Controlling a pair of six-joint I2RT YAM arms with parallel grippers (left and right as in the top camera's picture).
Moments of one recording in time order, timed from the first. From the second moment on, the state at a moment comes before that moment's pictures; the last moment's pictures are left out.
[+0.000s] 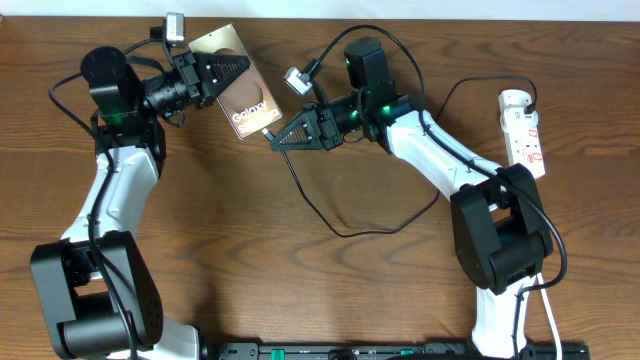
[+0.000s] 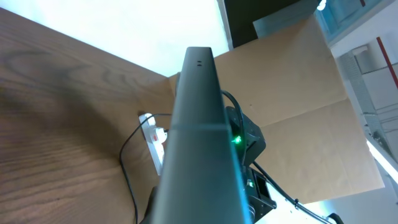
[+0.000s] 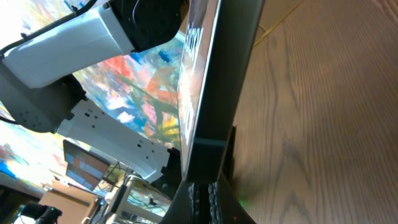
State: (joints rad) left arm 0.16 1.69 1.10 0.58 1.27 -1.14; right arm 0.48 2.09 1.54 0.02 -1.54 0.38
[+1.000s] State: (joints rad) left arm 0.16 1.69 1.10 0.58 1.28 -1.14; right arm 0.51 2.09 1.54 0.12 -1.53 0.48
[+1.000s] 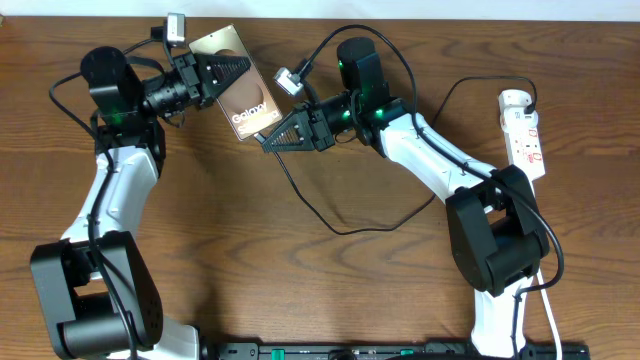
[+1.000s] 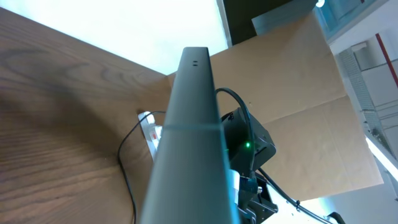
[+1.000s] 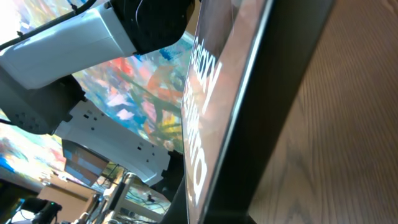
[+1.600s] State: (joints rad) left arm 0.23 1.69 1.10 0.57 1.27 -1.14; right arm 0.51 2.09 1.54 0.13 -1.54 0.48
